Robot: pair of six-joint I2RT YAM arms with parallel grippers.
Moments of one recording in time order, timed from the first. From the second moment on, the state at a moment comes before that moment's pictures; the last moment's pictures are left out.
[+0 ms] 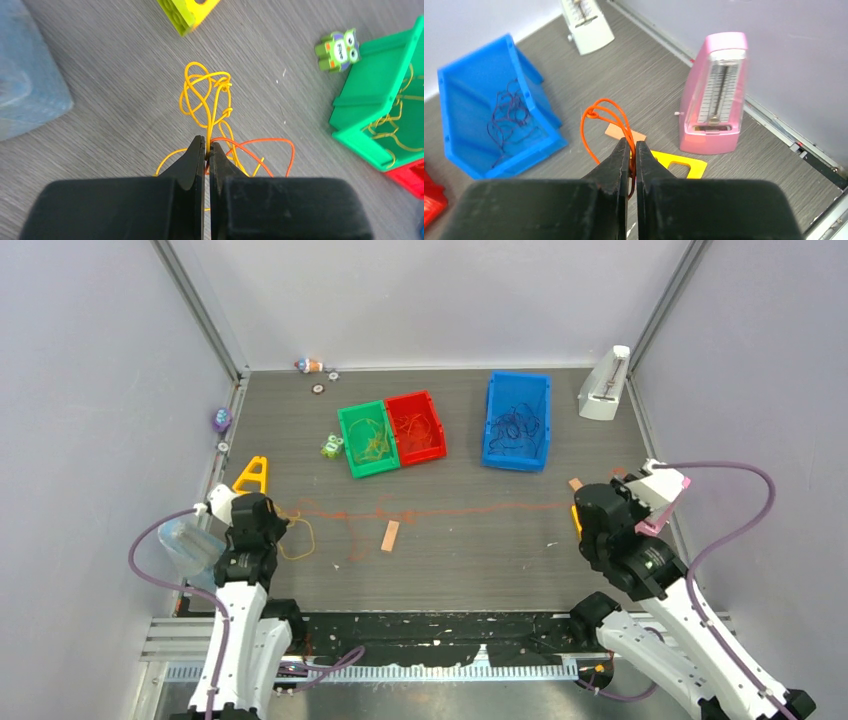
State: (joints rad) left arm 0.06 0.63 0.46 -0.50 -0.32 -0.74; right arm 0.56 0.62 0.77 -0.72 1.10 0.70
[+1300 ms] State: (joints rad) left arm 0.06 0.71 0.48 -0.34 0.08 -0.62; right arm 0.50 1.12 0.74 -0.81 0.41 0.74
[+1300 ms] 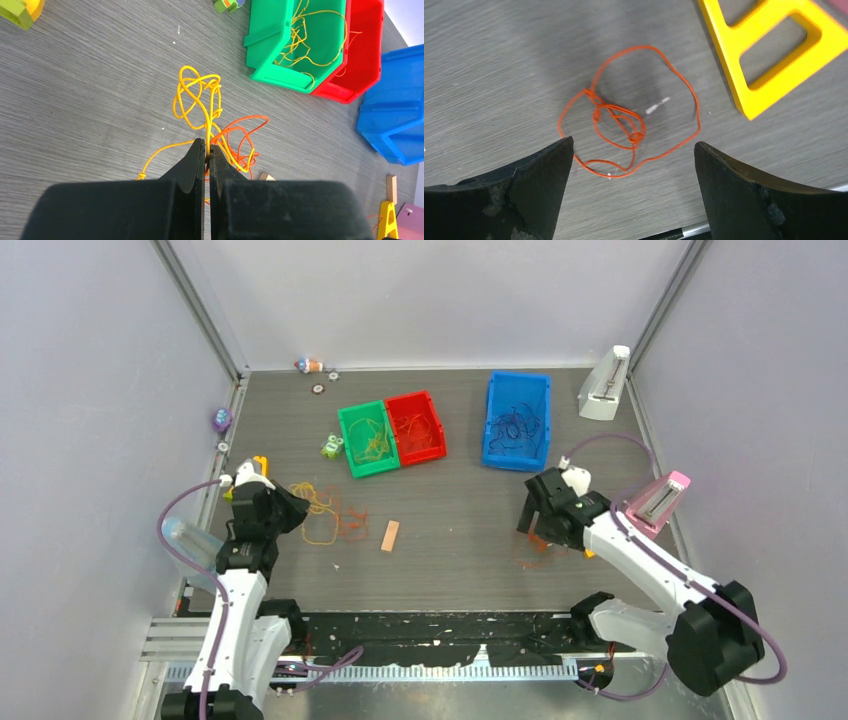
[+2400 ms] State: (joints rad) left arm 0.06 0.66 0.48 -0.33 0.11 -0.60; right arm 0.47 1.24 0.74 -0.51 0.23 0.74
